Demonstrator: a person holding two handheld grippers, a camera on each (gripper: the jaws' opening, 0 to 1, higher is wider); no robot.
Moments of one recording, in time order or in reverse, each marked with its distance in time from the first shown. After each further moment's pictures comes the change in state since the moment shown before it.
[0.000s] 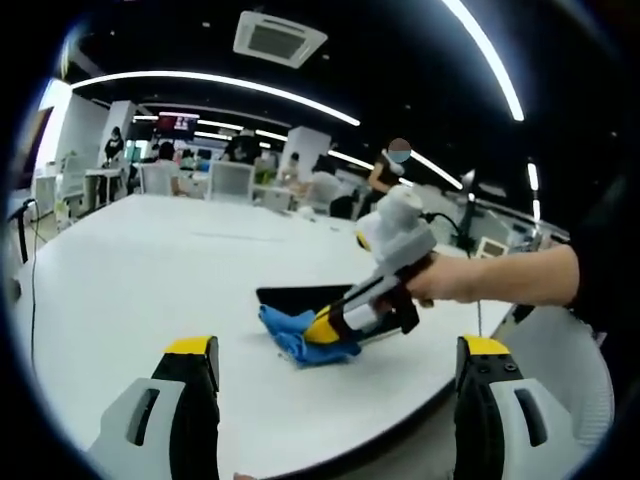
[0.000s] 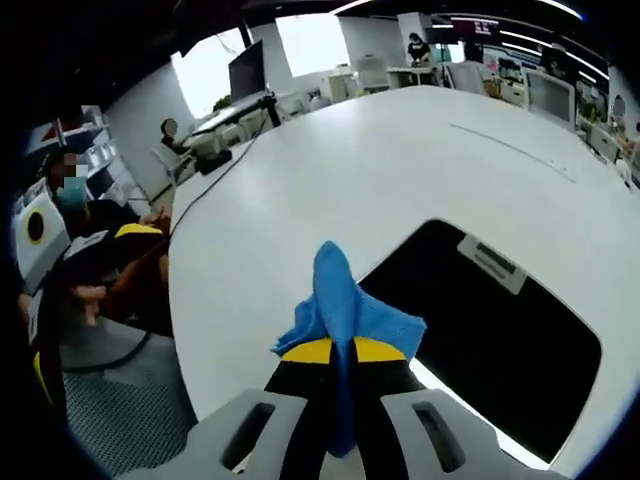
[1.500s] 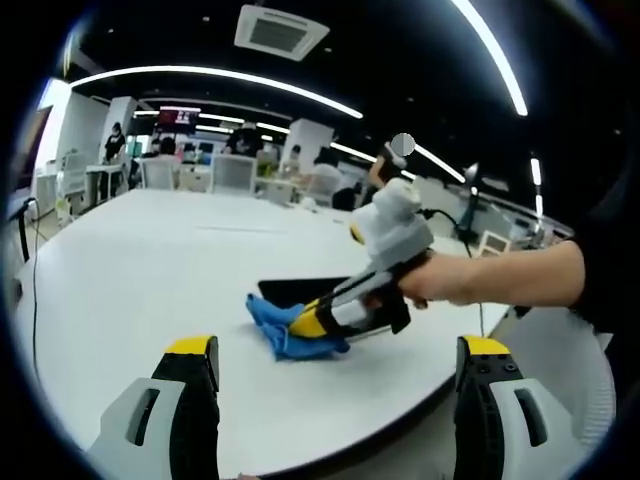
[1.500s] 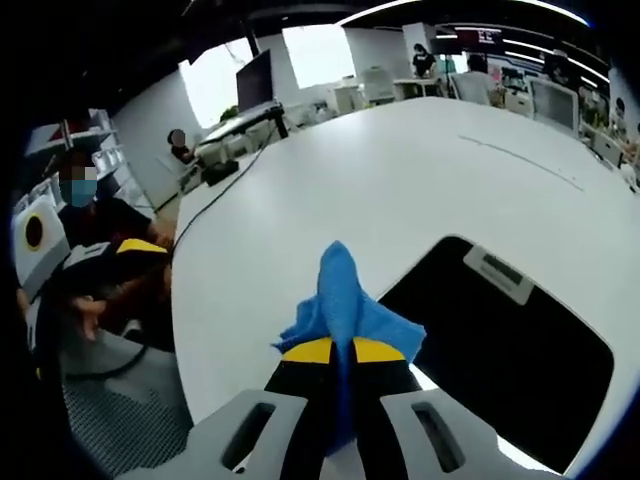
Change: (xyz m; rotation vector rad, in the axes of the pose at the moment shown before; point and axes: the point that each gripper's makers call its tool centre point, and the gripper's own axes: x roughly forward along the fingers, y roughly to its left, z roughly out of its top) left arm 0.001 0.002 -0.005 0.010 0.039 0.009; right arm 0.011 0.001 0.013 0.006 -0.063 0.015
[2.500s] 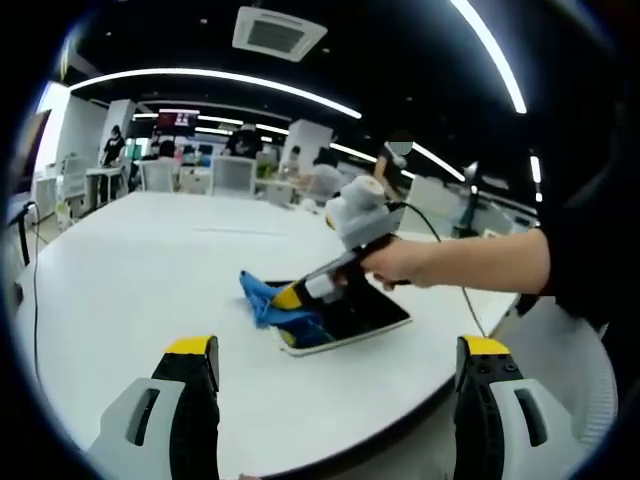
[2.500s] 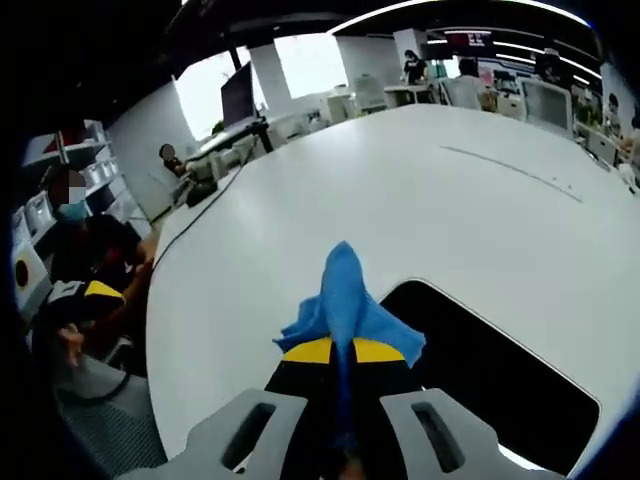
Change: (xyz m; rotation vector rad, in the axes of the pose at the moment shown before) left arm 0.001 0.000 0.001 0.005 -0.003 -0.002; right arm 0.019 -0.046 0.034 0.010 -0.037 -0.021
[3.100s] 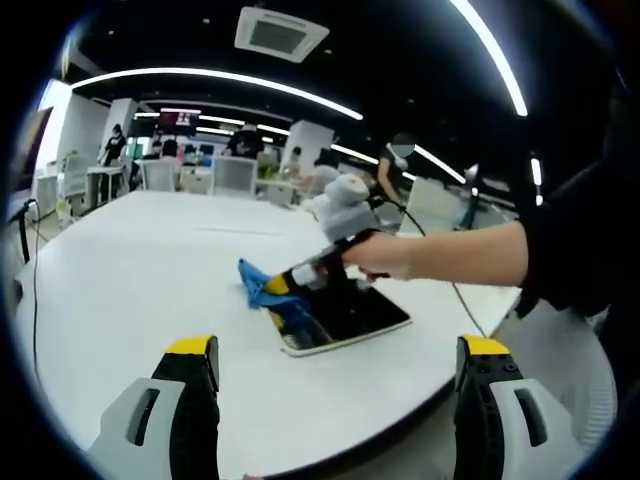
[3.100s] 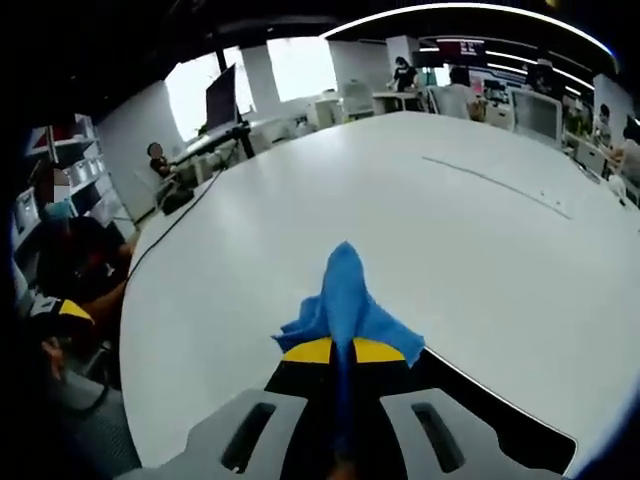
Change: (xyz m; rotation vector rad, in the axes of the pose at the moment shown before) left arm 0.000 0.001 0.000 -0.007 -0.004 0.007; right arm 0.015 -0.033 0.019 -0.003 -0.027 -0.070
